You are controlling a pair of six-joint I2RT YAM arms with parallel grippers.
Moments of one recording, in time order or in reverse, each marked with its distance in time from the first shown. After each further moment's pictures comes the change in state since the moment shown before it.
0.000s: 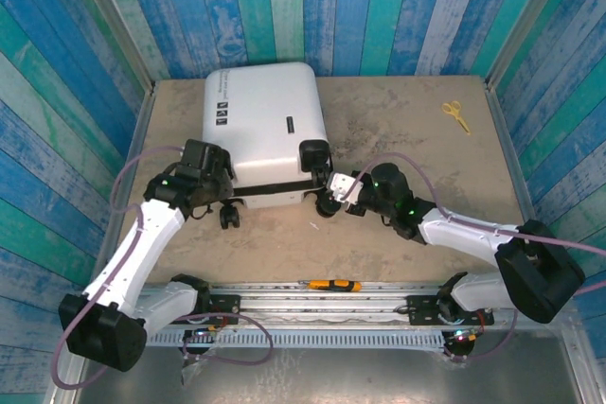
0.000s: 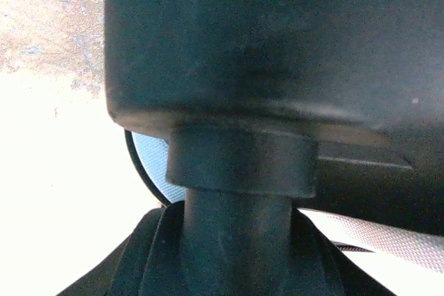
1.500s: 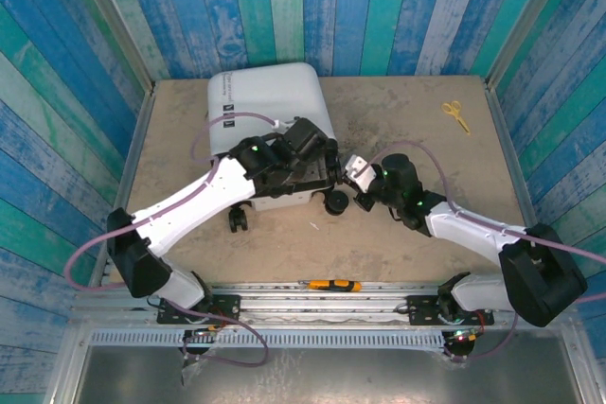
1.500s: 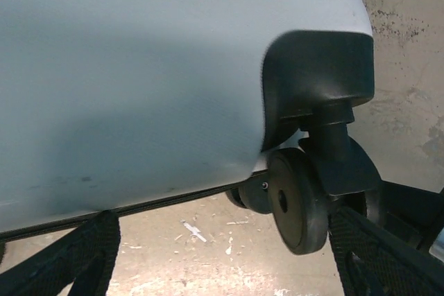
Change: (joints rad) left arm -0.621 0.478 0.558 -0.074 -0.174 -0.372; right arm -0.104 -0.018 0.046 -0.136 -0.058 0.325
